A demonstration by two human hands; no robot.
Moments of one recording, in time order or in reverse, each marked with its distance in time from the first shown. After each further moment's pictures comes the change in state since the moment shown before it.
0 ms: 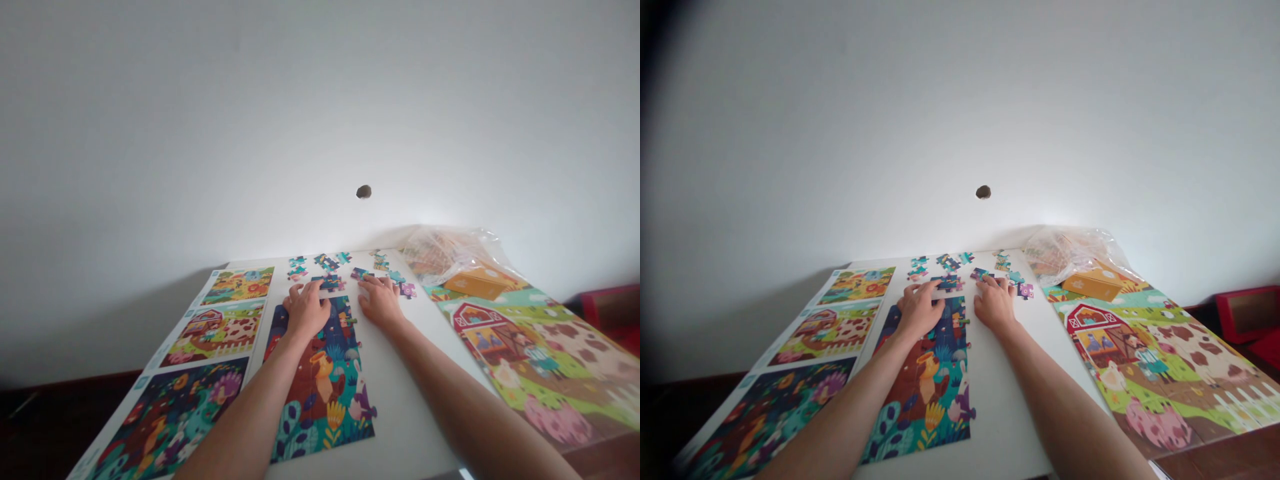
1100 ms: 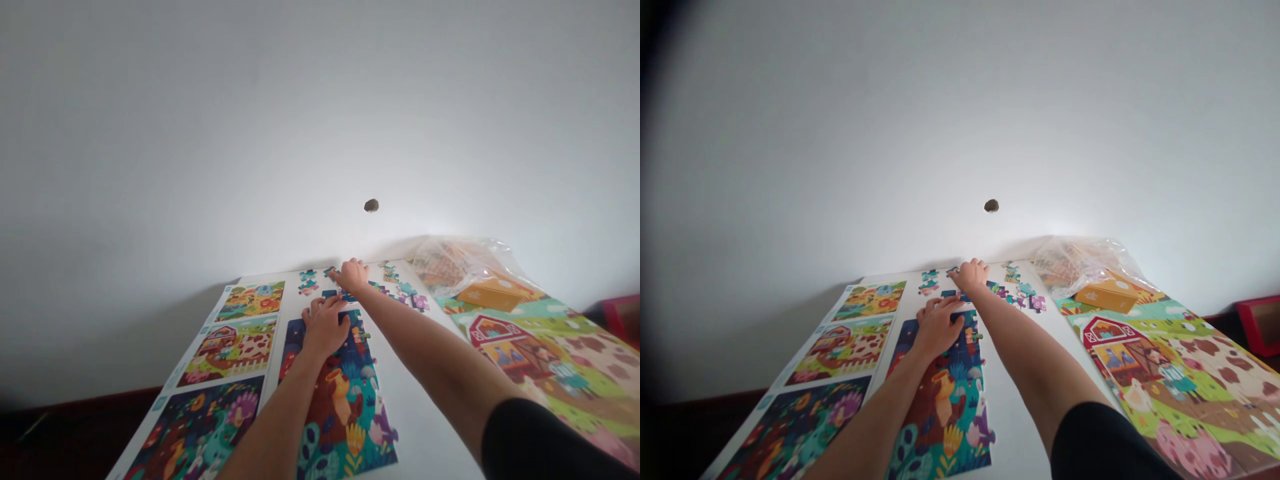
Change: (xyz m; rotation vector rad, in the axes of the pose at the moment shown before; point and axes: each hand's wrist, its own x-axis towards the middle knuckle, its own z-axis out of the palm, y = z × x) left_hand -0.006 0.004 0.000 -0.030 -0.010 0.164; right_hand 0.119 -0.075 0.027 -0.032 -0.041 0.107
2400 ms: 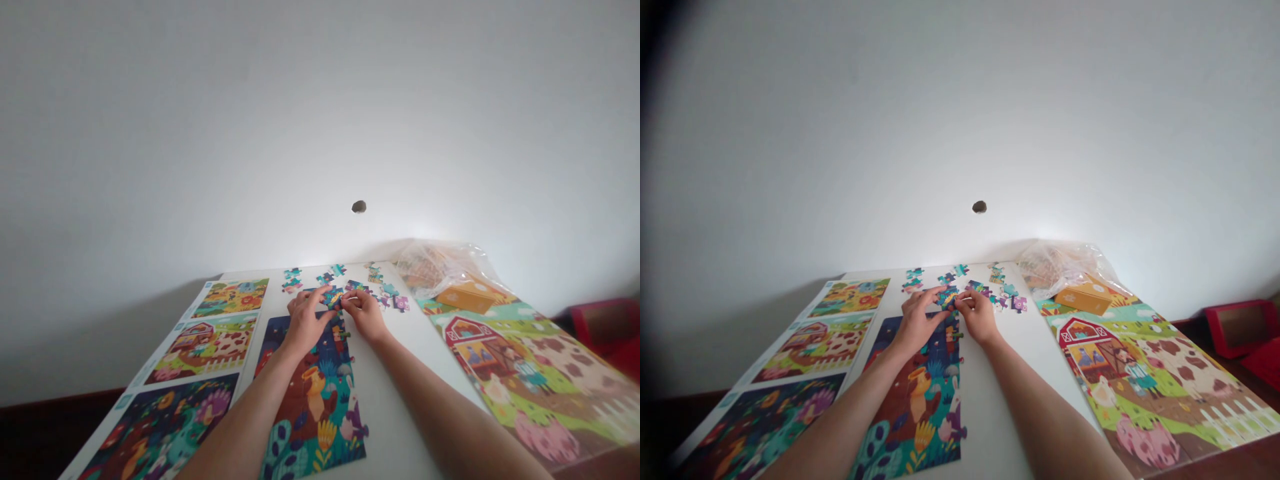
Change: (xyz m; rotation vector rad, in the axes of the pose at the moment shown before) left_hand 0.008 -0.006 0.003 -0.279 0.232 0.160; right_hand -0.106 0.073 0.000 1.181 -0.026 -0.110
